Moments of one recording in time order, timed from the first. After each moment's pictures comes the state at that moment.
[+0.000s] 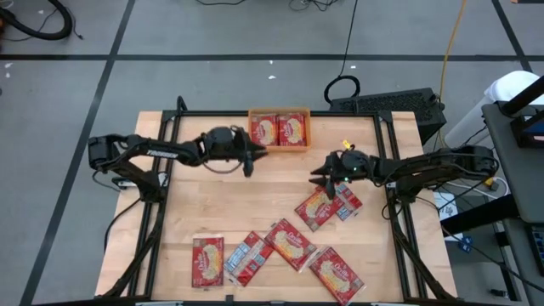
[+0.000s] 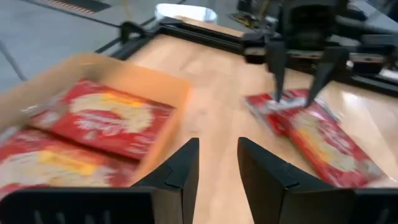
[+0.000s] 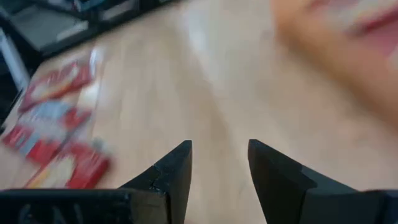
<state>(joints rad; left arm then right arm) 0.34 1.48 0.65 0.50 0.14 -0.10 -0.19 1.20 0.27 0.46 -0.13 0.32</state>
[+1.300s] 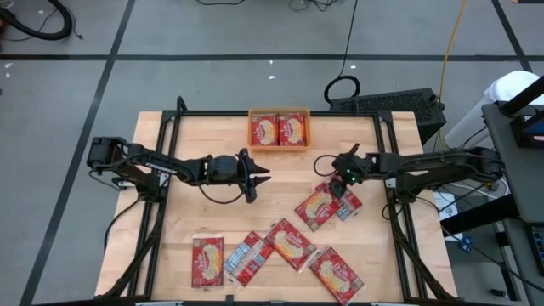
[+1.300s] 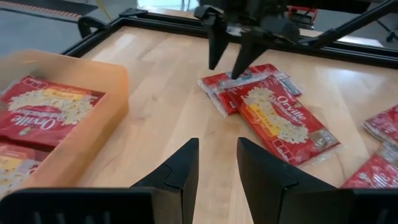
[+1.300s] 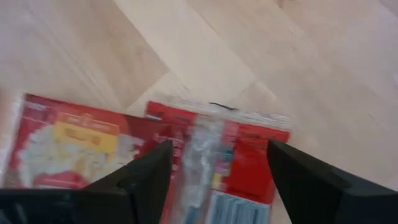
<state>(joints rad) 0.03 1.49 0.65 0.48 -0.12 -0.12 -0.18 1.09 0.44 -0.38 0.05 0.53</state>
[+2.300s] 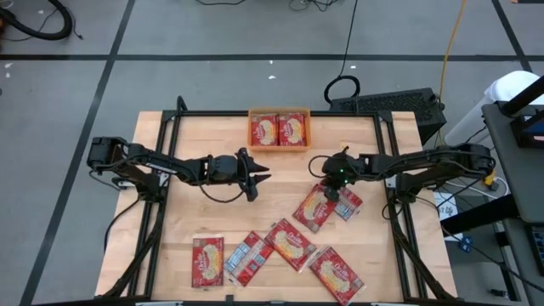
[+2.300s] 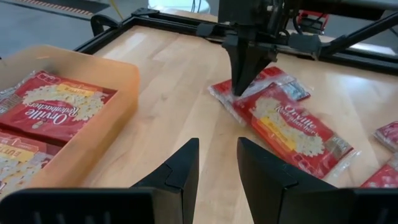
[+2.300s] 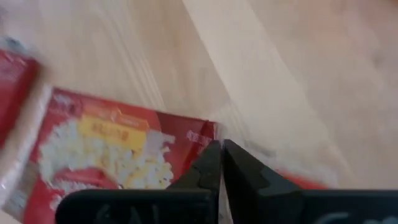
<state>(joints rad) 0.03 1.49 0.65 0.48 -0.16 -0.16 -0.18 1.23 0.44 -0.12 -0.08 0.31</state>
